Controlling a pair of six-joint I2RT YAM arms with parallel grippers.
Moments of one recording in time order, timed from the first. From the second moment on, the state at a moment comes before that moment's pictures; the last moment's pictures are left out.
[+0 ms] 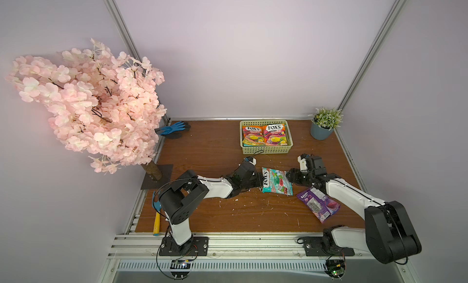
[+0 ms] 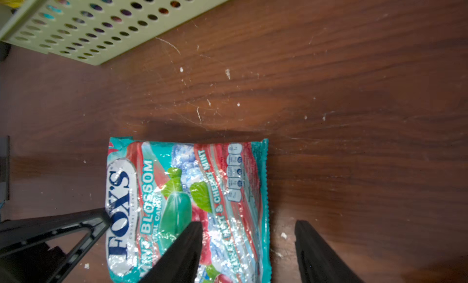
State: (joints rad) left arm -0.82 1.77 0.80 0.34 0.13 -0.87; right arm 0.26 1.31 0.61 -0.23 -0.21 0.48
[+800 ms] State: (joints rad) left arm -0.79 1.88 0.75 0.59 0.25 -0.92; right arm 0.32 1.40 0.56 -0.11 -0.24 0.49
